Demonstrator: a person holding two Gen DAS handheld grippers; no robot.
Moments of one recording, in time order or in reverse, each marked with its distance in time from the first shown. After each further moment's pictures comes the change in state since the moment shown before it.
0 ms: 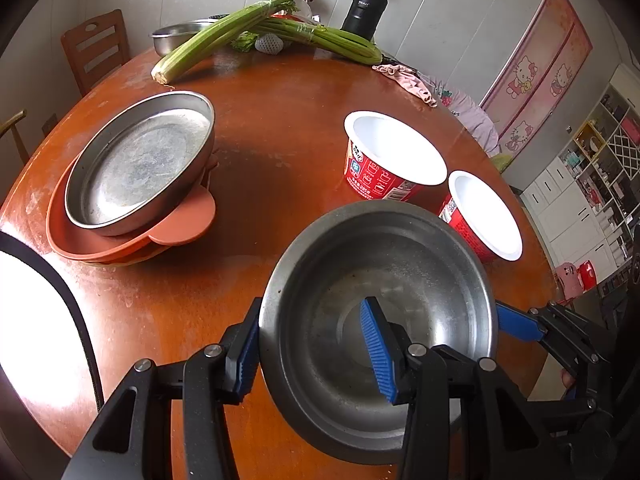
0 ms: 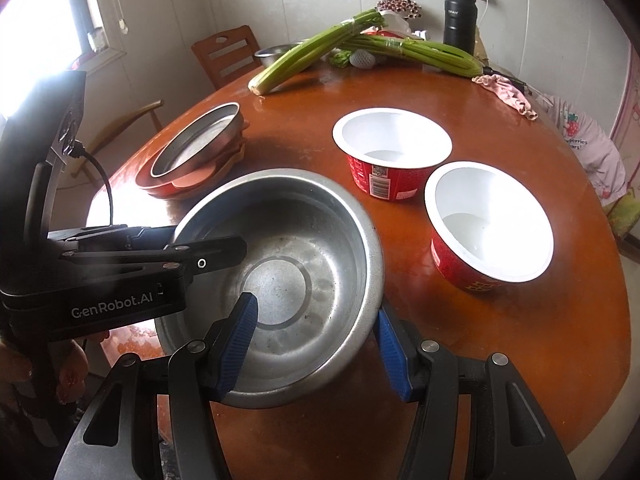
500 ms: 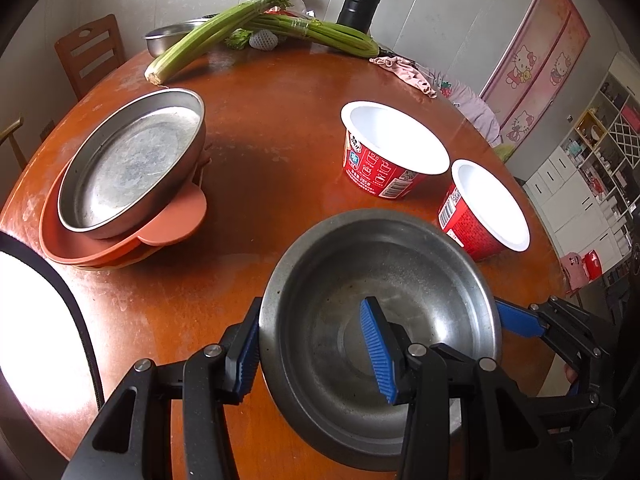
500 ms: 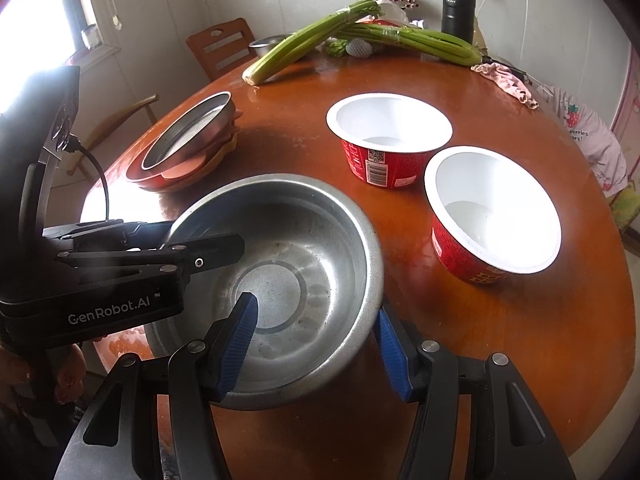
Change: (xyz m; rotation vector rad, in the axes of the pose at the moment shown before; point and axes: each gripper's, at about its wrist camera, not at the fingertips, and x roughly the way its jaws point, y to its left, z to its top) left arm 0.007 -0.005 -0.003 0.032 0.010 0.018; right arm 0.011 -0.003 -0.004 0.017 0.026 0.000
